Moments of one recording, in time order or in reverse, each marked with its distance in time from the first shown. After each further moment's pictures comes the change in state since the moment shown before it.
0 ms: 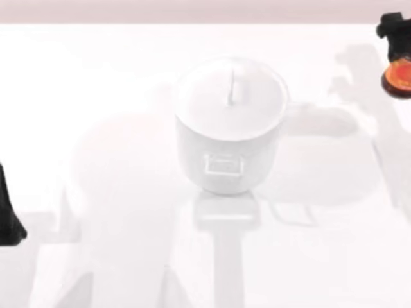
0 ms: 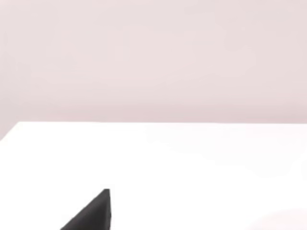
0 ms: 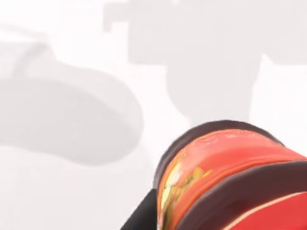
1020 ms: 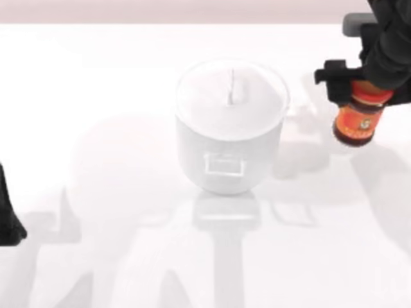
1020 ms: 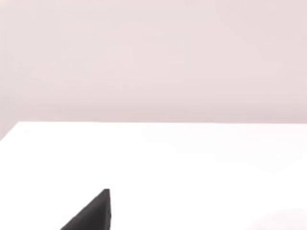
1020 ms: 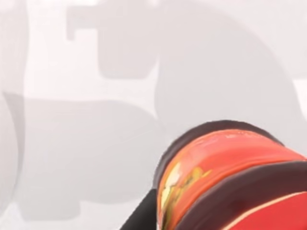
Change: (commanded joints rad) left arm 0.000 0.000 0.000 0.000 0.000 0.000; right arm 0.230 -0.199 -0.416 0.194 0.109 0.376
